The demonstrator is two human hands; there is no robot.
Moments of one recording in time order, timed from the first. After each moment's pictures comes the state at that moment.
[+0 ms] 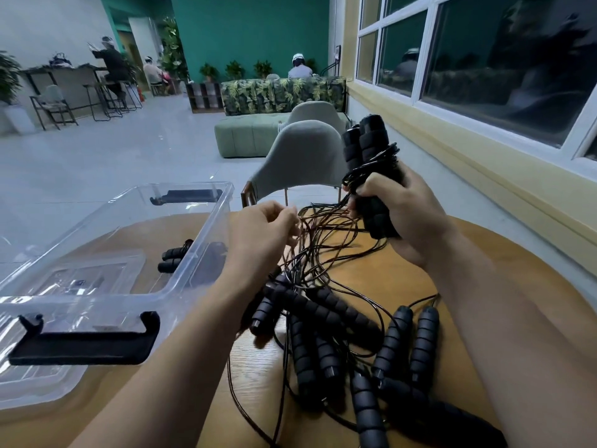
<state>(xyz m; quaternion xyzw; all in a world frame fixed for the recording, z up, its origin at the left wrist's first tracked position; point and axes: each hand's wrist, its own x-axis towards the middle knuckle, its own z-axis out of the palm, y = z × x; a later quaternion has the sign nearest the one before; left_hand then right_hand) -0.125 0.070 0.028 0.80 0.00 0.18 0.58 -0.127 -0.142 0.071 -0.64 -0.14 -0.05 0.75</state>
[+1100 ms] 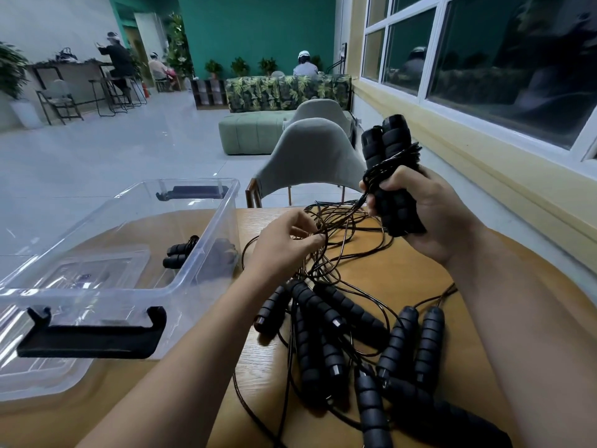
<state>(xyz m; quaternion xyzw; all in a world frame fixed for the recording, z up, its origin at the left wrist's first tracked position) -0.100 0.071 -0.012 0.85 -0.11 0.15 0.49 -0.116 -0.162 0.070 -0.60 -0.16 0.01 0.78</state>
